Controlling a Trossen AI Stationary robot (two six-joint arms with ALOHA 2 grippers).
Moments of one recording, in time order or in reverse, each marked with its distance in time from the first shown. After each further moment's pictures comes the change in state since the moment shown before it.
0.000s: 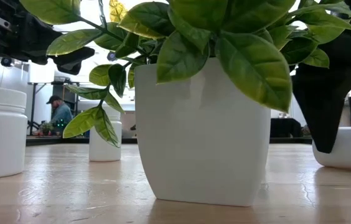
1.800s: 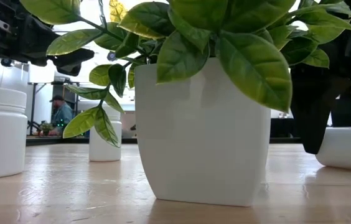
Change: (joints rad) left arm 0.000 0.002 -0.007 -0.001 0.000 0.000; right arm -0.032 0.000 -0.015 0.038 0.024 -0.040
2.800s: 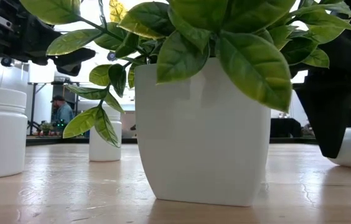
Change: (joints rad) left arm 0.000 -0.002 0.006 0.000 -0.018 -0.024; right arm 0.024 0.000 -0.003 -0.043 -0.010 -0.060
